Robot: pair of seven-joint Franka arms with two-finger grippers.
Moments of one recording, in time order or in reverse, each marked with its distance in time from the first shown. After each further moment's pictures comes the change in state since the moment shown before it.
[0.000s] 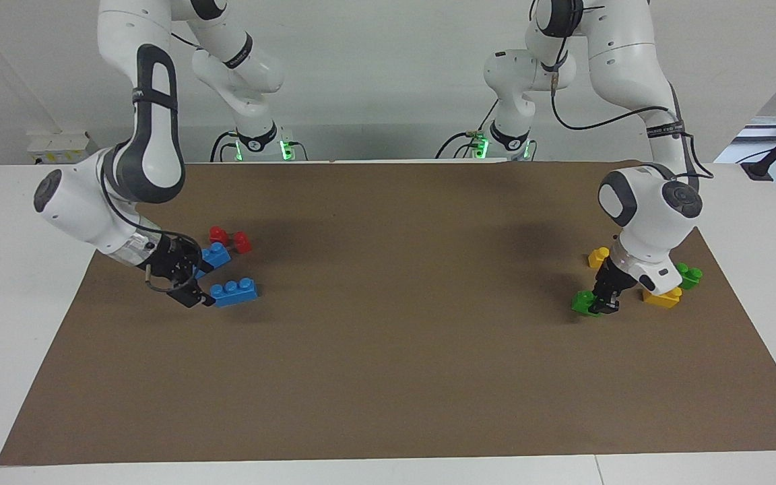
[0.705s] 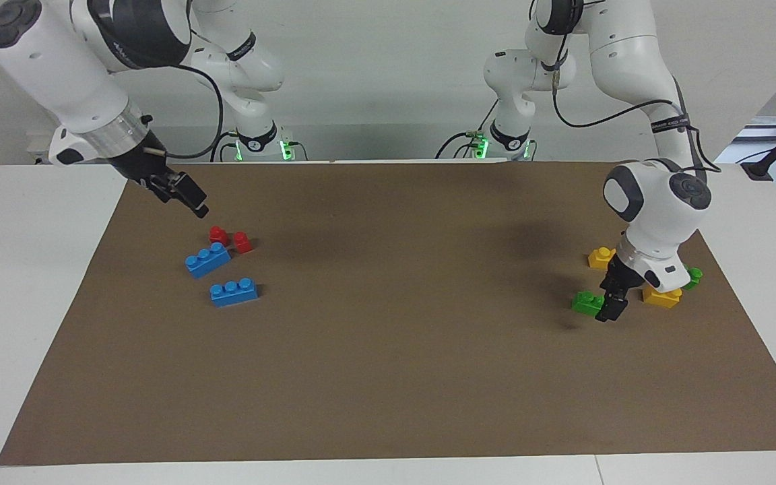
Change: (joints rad) left arm 0.000 -0.044 0.001 0.036 0.005 -0.043 0.128; right arm 0.094 -0.170 0.008 0.277 -0.307 -0.385 -0.500
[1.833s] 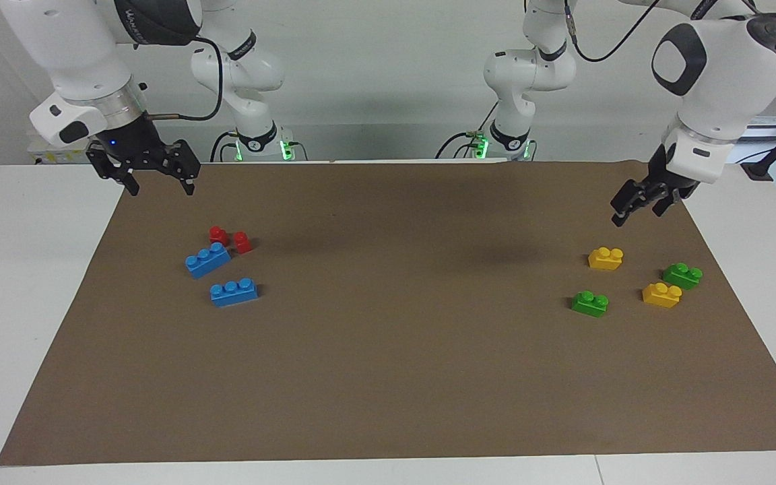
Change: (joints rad) left arm -0.005 -0.306 -0.037 0.217 0.091 -0.590 0.762; right arm 0.026 0.001 0.004 0.052 -0.133 -0.041 -0.346
